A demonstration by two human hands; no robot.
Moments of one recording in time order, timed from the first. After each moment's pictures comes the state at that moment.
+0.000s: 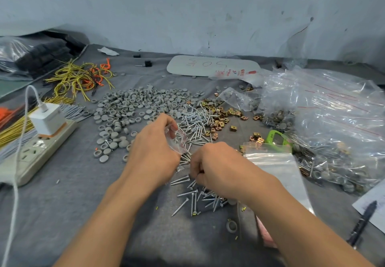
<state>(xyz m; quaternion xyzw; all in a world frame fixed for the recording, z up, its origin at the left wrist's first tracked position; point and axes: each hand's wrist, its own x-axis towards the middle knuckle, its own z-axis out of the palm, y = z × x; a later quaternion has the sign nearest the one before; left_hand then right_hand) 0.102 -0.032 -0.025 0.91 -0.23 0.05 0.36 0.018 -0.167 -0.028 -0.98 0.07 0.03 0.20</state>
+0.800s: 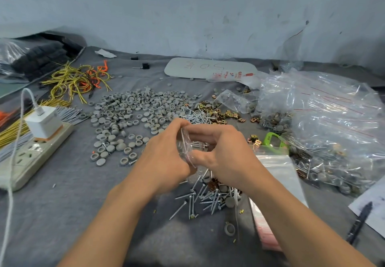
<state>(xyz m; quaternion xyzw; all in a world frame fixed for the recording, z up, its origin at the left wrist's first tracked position) 0.096 -0.035 -0.022 0.87 -0.35 -0.05 0.36 0.014 -0.175 -0.017 -0.85 0.08 -0.15 0.50</state>
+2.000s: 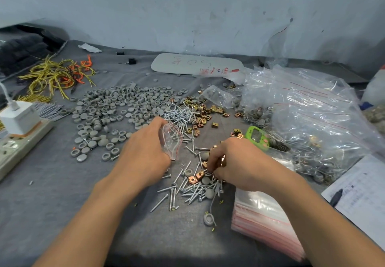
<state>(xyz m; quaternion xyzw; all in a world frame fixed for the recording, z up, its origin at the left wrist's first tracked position) 0.096 -0.043 -0.032 0.91 -0.29 0.02 0.29 -0.025 -0.219 -0.016 -0.96 0.15 0.05 0.21</state>
